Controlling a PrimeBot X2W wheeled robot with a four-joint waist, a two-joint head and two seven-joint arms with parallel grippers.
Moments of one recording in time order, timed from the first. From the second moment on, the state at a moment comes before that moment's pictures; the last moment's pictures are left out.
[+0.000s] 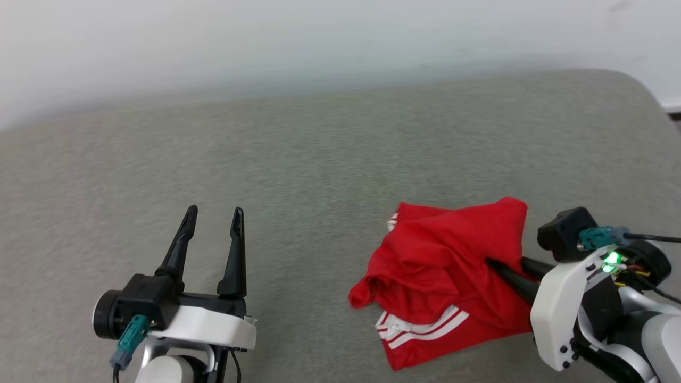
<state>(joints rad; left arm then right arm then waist) -0.09 0.12 -0.12 0.00 -0.22 -0.01 -0.26 -0.20 -0.46 0.34 -0.21 0.50 0.13 0.67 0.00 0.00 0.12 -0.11</state>
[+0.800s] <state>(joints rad) -0.37 0.22 -0.22 -0.21 -0.13 -0.08 -0.12 -0.56 -0.71 0.26 0.23 0.57 0.13 0.43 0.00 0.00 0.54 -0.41</state>
